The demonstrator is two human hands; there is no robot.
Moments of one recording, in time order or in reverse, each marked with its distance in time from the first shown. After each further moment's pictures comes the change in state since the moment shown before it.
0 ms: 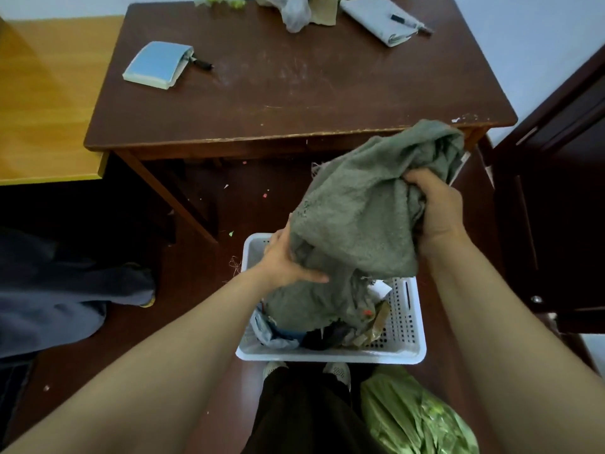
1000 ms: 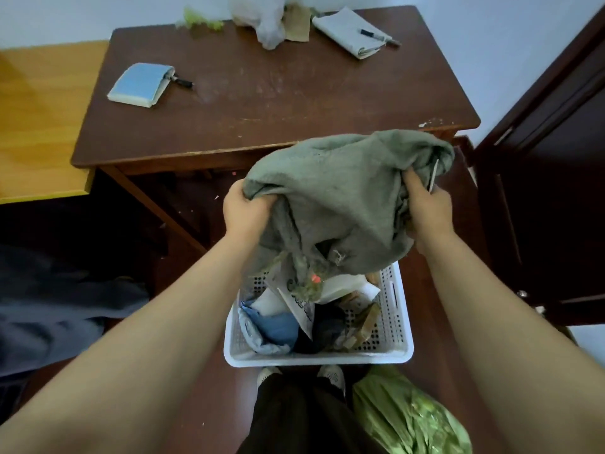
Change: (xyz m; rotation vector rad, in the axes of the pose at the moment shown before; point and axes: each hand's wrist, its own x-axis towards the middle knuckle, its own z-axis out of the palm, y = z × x) left_hand 0.000 0.085 -0.018 -0.434 0.530 0.136; right_hand 0.025 -0.014 -0.053 -0.289 0.160 -0.157
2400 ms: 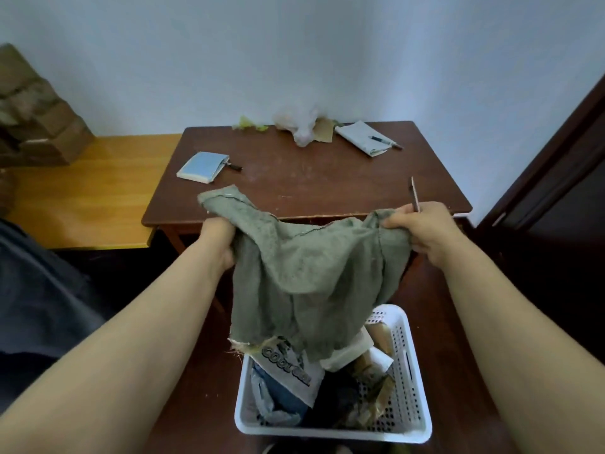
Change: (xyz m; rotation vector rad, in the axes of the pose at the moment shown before) left_hand 0.000 0.106 -0.107 -0.438 -0.049 -0.334; right_hand -0.057 -0.117 0.018 -0.194 -0.359 -0.011
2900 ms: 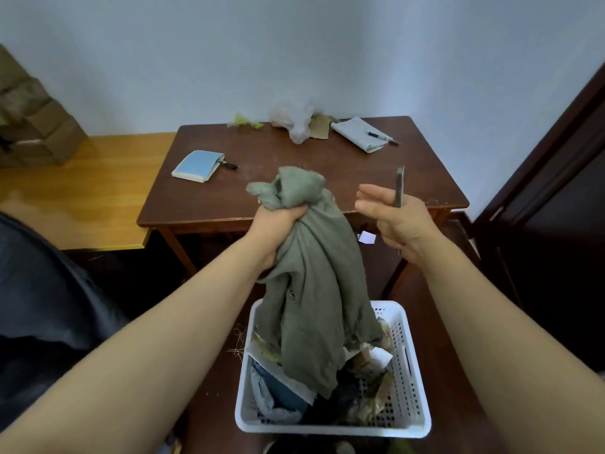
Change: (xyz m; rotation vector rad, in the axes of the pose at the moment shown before) left_hand -0.036 -0.017 0.064 0.274 -0.248 0.256; right_hand -0.010 -0.008 0.023 0.263 -0.175 -0.105
